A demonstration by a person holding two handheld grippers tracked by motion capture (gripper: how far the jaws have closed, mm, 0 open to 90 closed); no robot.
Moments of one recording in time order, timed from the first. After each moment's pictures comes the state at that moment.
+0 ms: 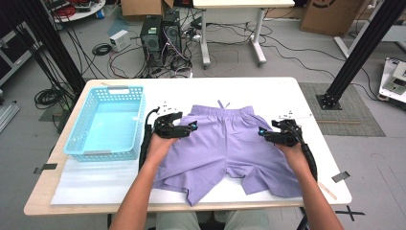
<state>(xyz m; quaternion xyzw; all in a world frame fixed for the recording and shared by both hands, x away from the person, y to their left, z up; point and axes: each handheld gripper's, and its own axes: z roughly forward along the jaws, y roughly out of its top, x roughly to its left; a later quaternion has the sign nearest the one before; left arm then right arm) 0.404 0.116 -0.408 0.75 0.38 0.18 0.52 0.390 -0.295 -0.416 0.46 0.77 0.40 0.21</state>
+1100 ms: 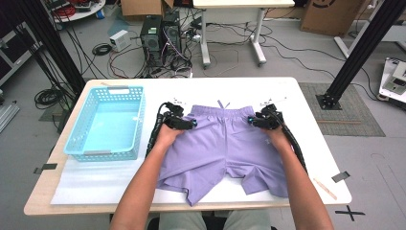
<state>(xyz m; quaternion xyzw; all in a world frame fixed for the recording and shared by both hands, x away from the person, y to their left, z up) 0.472 0.104 -0.446 0.80 0.44 0.16 0.38 0.477 -0.261 -0.442 0.44 0.81 0.34 0.19</state>
